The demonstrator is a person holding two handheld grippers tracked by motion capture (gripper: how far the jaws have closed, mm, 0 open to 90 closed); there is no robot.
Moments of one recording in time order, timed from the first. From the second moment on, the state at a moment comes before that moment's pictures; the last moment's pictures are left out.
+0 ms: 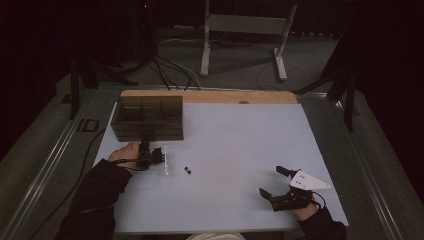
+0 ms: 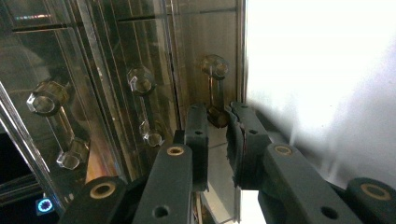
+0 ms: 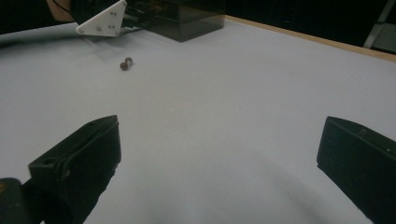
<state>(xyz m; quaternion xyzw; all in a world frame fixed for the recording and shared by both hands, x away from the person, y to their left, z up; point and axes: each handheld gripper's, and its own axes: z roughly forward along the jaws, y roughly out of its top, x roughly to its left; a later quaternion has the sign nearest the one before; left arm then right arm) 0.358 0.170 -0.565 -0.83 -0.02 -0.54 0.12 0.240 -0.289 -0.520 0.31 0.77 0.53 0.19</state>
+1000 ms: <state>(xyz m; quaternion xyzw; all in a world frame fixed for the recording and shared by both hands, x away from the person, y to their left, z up) 0.343 0.173 -0.561 -0.84 -0.03 -0.52 0.10 0.240 -0.289 -0.520 0.32 0.77 0.53 0.19</state>
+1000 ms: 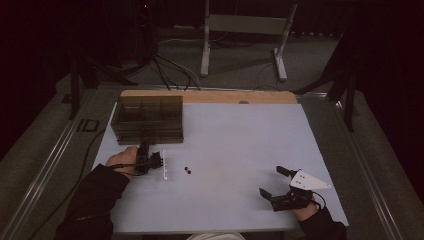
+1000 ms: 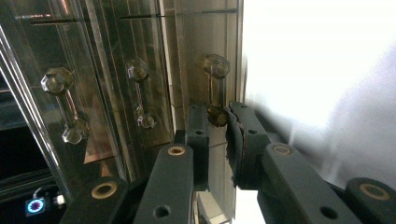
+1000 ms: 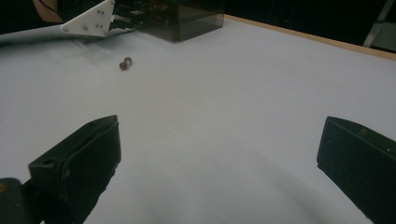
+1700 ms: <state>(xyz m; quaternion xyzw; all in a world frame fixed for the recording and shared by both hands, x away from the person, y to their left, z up) 0.333 0.178 -0.553 -0.86 -0.04 -0.50 0.07 0.240 -0.289 -0.521 0.32 0.77 0.52 0.19</state>
